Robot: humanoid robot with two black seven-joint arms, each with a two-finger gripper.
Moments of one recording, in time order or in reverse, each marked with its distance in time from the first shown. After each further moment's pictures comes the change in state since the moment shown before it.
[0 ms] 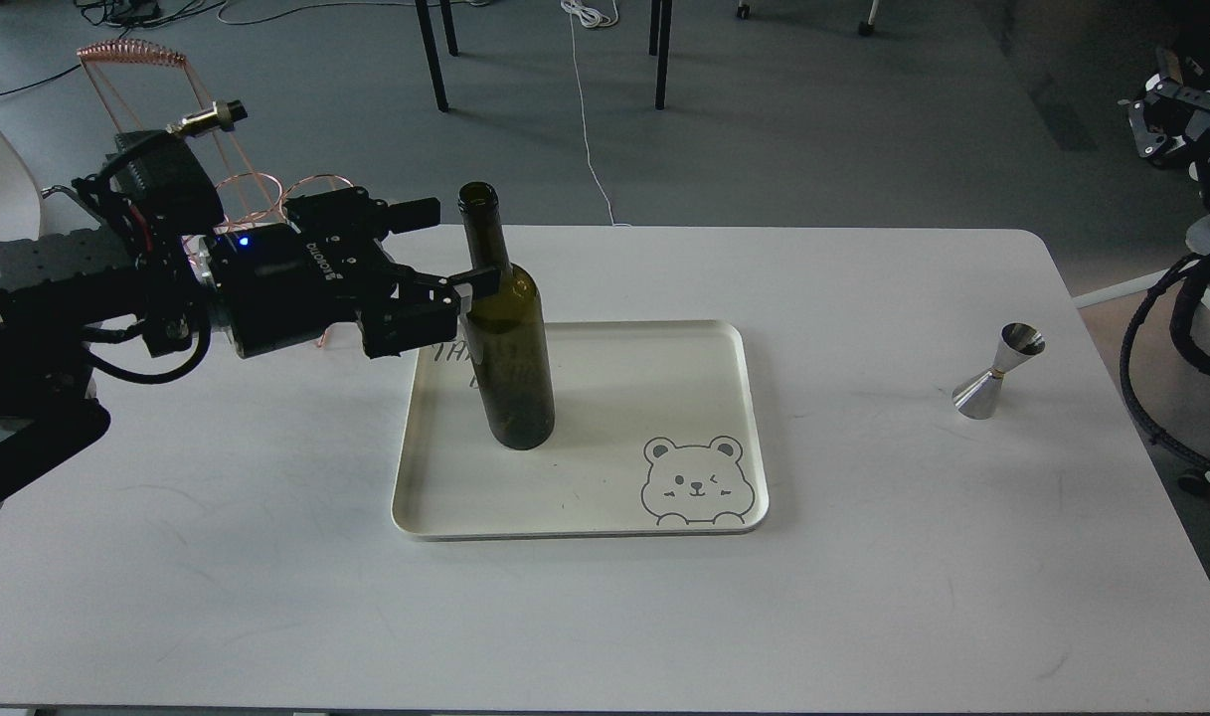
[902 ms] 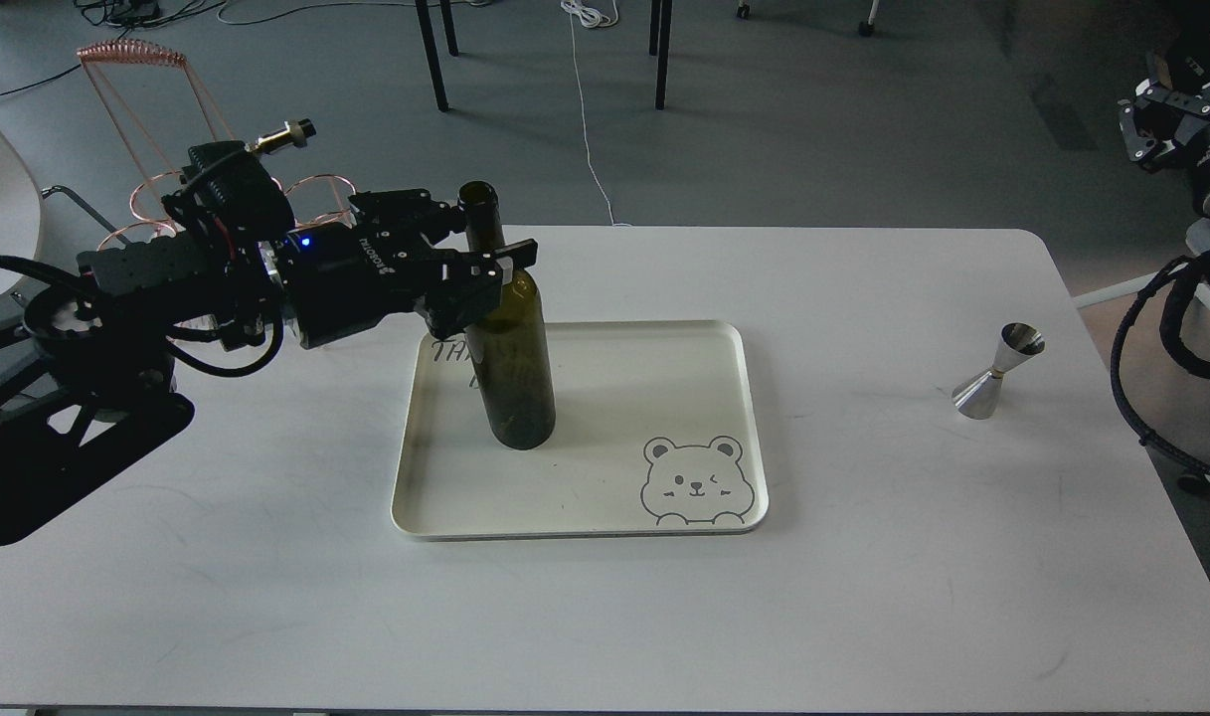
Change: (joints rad) left arm -0.003 -0.147 -0.001 0.140 0.074 0.052 0.005; right arm 0.000 0.013 0.007 0.002 0.000 -0.005 0.000
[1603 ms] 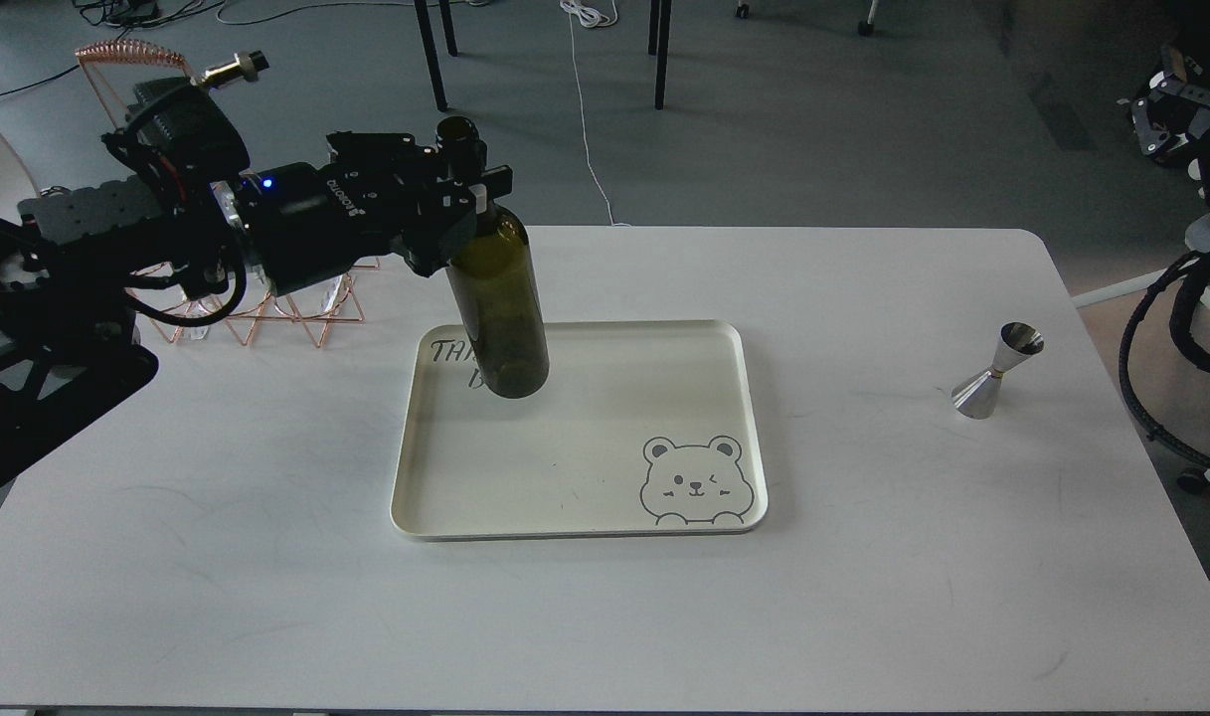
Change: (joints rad) left arm -0.110 0.098 -0.041 -0.019 -0.107 -0.008 -0.003; right arm 0.005 -0.011 0.009 0.001 0.000 -0.001 0.000
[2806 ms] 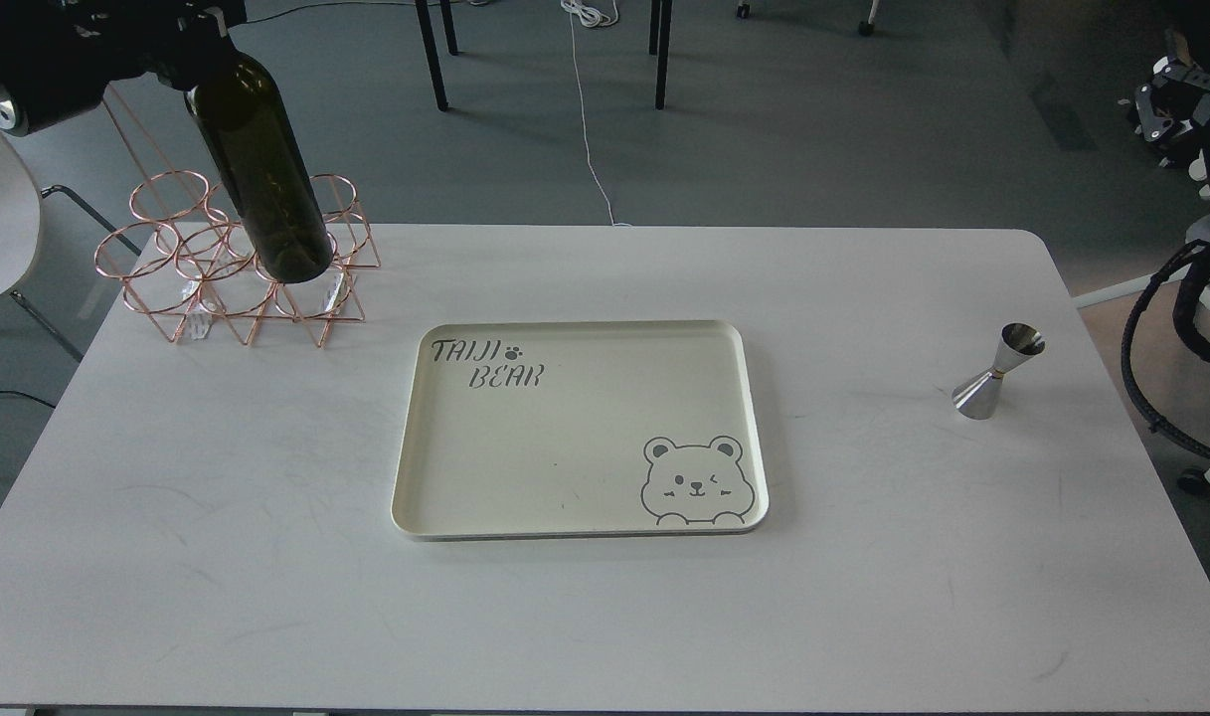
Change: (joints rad) left arm -0.211 0.114 0.127 0.453 -0.077 -0.027 -0.060; right arm 0.014 -0.003 -0.001 0.002 -0.004 0.006 0.000
